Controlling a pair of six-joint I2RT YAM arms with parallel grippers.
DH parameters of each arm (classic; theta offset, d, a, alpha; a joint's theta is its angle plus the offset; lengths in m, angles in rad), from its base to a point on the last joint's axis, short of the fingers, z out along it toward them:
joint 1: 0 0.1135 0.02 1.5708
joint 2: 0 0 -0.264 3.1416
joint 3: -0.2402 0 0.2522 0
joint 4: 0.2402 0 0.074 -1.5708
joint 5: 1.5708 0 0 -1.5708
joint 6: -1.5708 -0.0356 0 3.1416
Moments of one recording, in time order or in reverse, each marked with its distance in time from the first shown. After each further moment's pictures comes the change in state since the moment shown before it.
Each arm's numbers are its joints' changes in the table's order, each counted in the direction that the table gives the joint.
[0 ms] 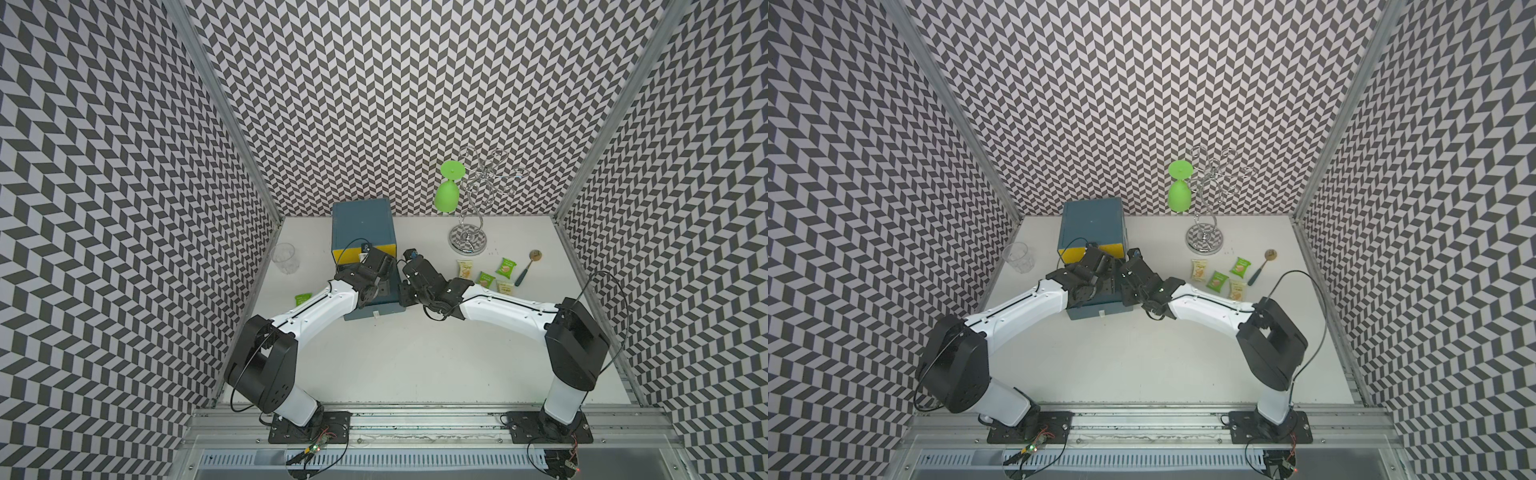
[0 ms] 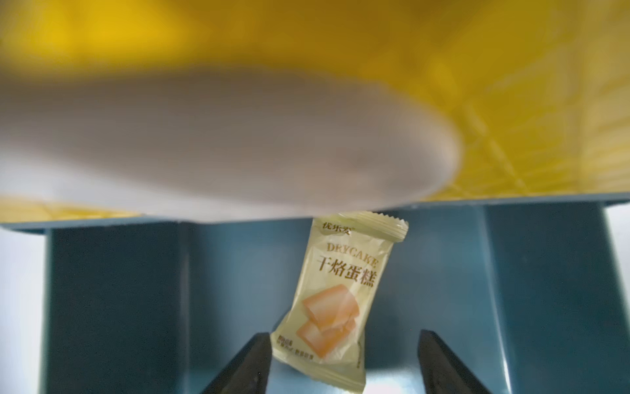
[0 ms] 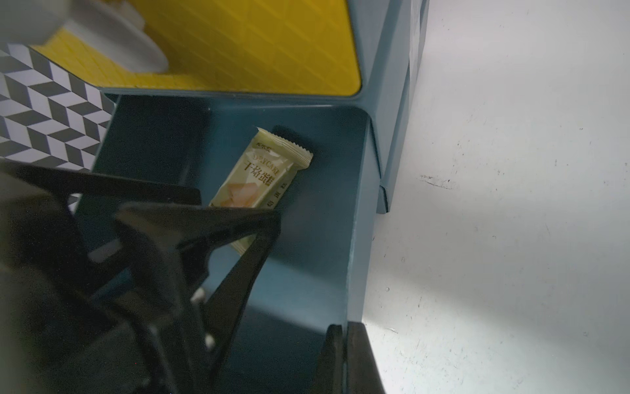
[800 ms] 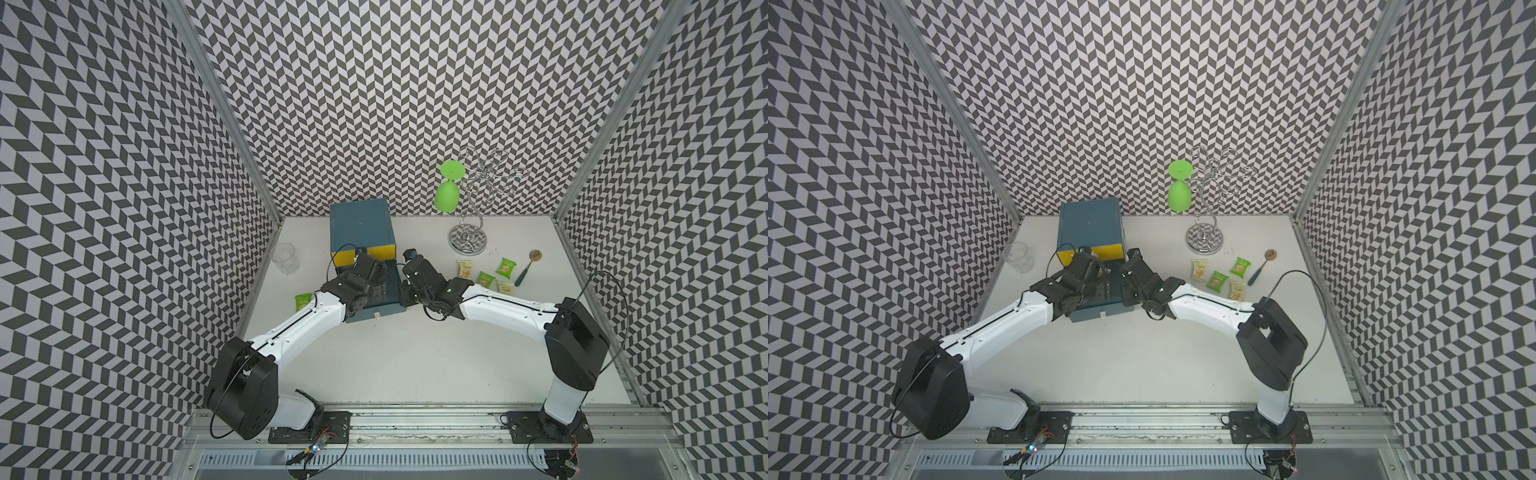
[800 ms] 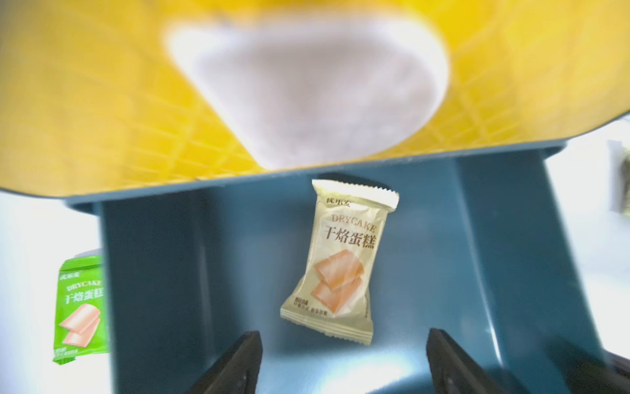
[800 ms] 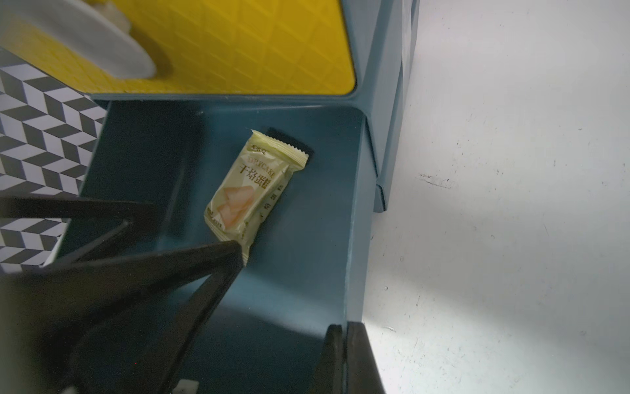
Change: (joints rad) left arm 0.005 0.169 0.110 -0.022 0.039 -0.032; right arm 0.000 0.000 -0.001 0.007 0.001 0.008
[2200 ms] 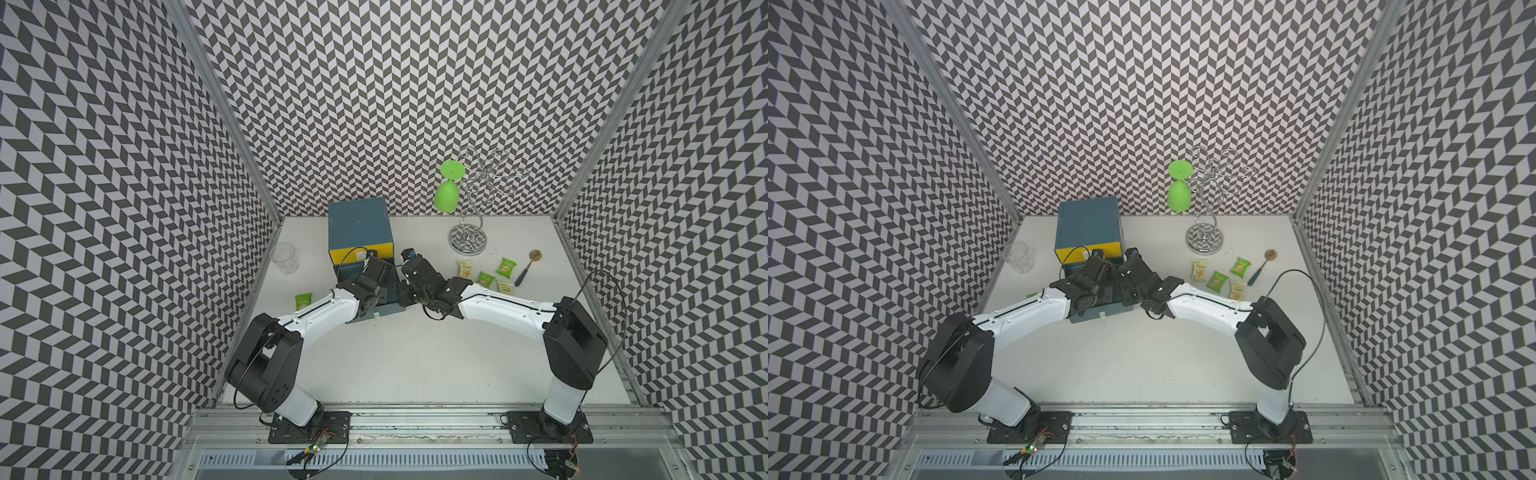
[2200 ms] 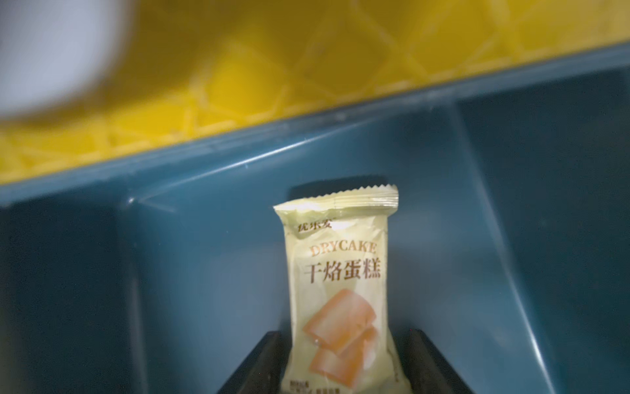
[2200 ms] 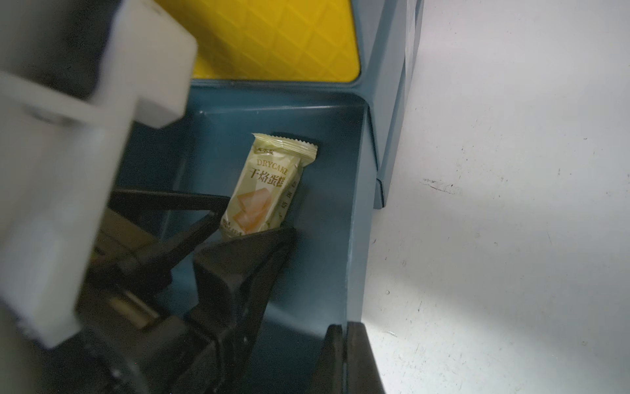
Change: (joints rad) left arm -0.012 -0.171 0.013 -0.142 -0.071 -0.087; right arm 0.001 -0.010 -0.015 0.002 -0.005 0.025
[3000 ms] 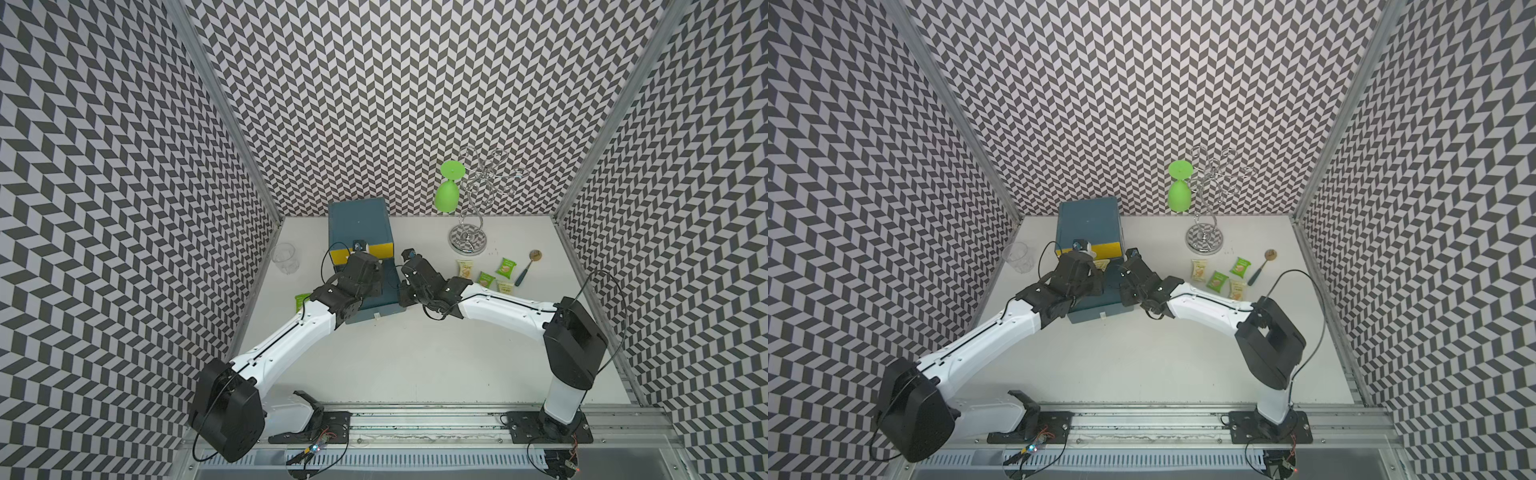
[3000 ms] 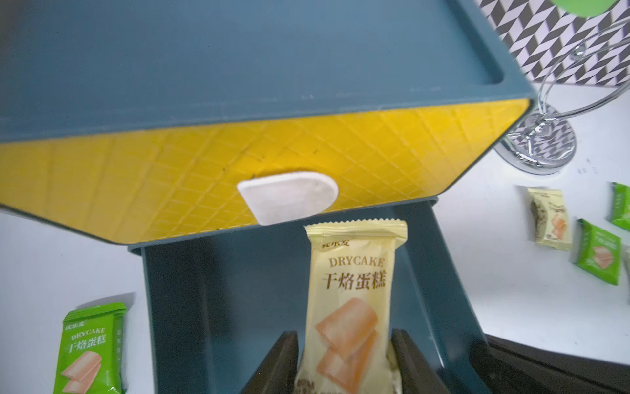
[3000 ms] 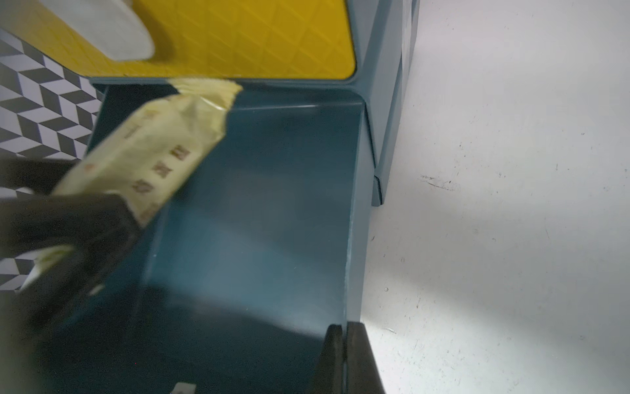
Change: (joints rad) left arm 0.000 0.301 0.000 0.069 0.095 0.042; right arm 0.000 0.000 -0.004 0.014 0.004 -0.015
